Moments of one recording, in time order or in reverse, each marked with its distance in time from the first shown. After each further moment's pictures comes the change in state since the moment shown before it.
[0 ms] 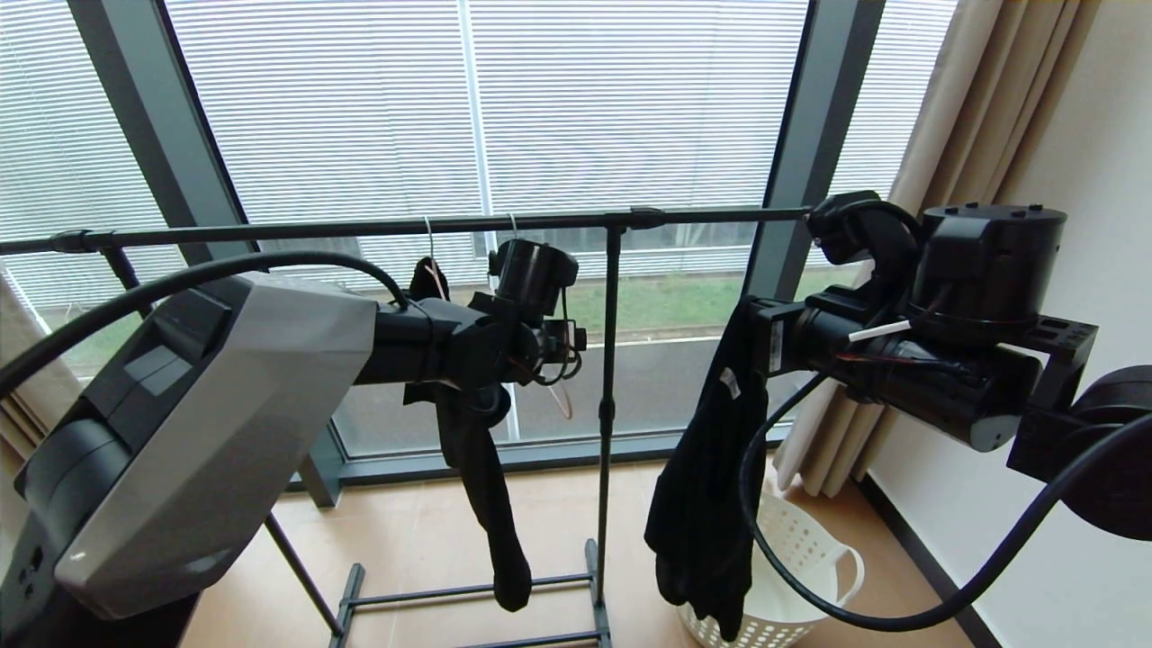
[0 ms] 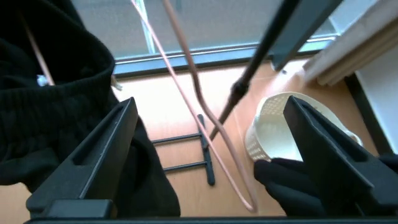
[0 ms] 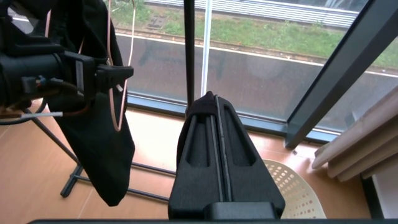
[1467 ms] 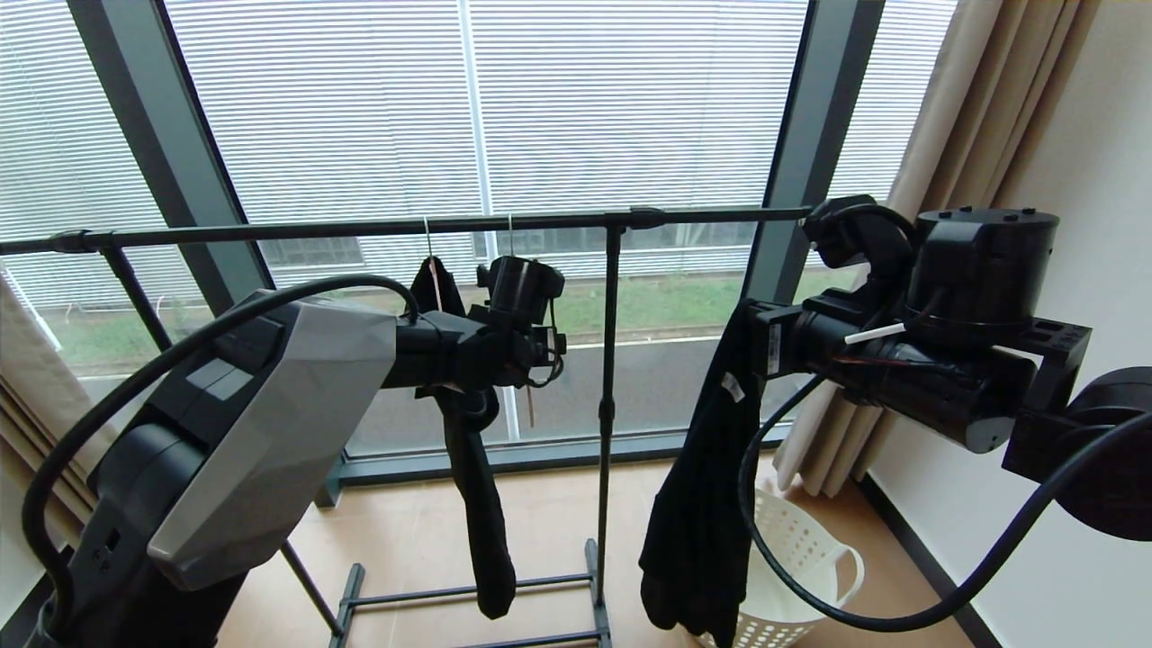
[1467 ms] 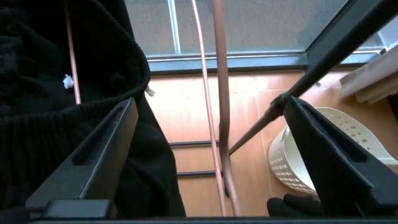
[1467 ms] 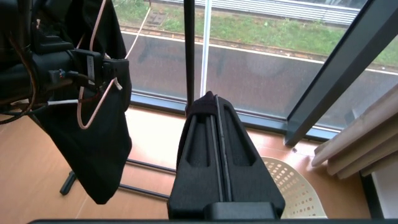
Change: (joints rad) left arm 0.056 0.101 -0.087 0.001 0.058 0.001; right arm 0.000 0.007 0.001 0.000 0.000 0.000
